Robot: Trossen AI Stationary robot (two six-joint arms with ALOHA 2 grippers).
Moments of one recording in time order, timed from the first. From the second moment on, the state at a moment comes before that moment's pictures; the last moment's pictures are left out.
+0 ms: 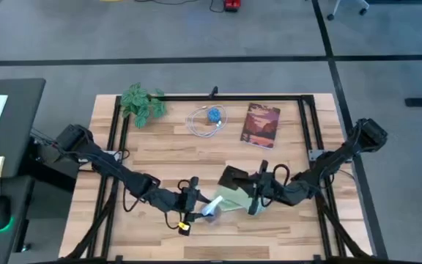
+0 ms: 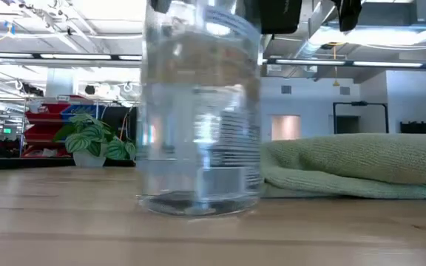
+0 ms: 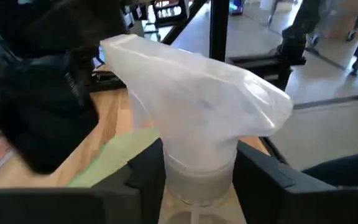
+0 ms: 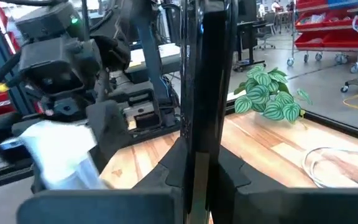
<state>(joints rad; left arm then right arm) -0.55 1.54 0.94 0.24 -0.38 -0.09 0.63 1.45 0.70 0.76 0.96 0.16</state>
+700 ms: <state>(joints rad) -0.64 1.43 0.94 -0.14 -0.74 -0.37 0.66 1.39 0.70 0.49 1.02 0.30</state>
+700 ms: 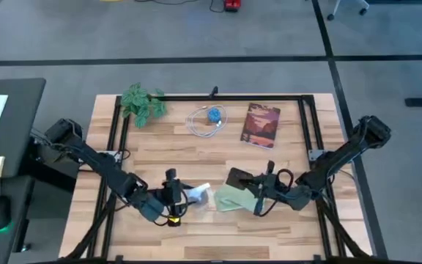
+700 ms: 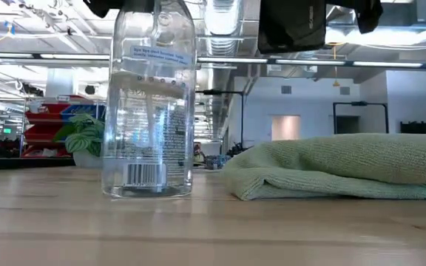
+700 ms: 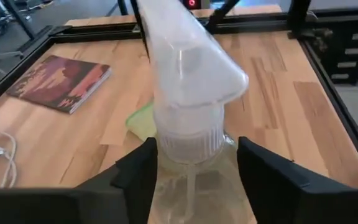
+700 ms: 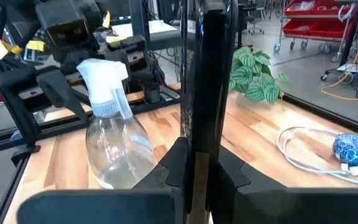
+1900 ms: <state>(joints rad) -0.60 1.44 0.94 0.07 -0.92 -0.41 0.66 1.39 0.70 0.49 1.02 0.30</state>
